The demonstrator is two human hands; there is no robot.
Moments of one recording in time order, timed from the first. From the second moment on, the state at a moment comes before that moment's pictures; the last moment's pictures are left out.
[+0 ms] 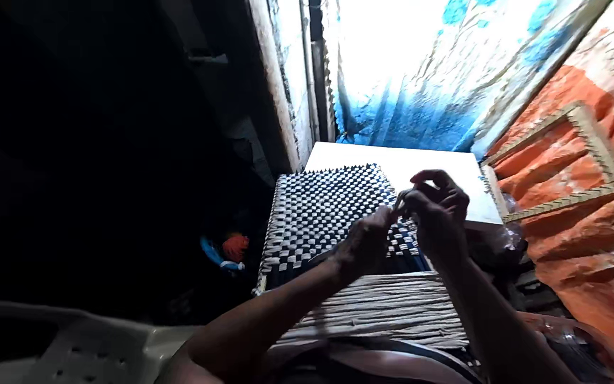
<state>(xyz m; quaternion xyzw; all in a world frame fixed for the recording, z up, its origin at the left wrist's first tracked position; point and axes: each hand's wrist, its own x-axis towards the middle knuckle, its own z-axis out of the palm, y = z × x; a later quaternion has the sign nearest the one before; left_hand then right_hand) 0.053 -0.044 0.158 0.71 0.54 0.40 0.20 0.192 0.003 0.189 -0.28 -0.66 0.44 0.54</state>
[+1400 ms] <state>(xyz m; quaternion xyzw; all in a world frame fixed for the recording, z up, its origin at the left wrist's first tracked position) -0.043 -0.079 0.038 0.71 0.63 -0.15 0.28 0.099 0.000 0.013 -0.44 -0.80 0.40 -0.10</state>
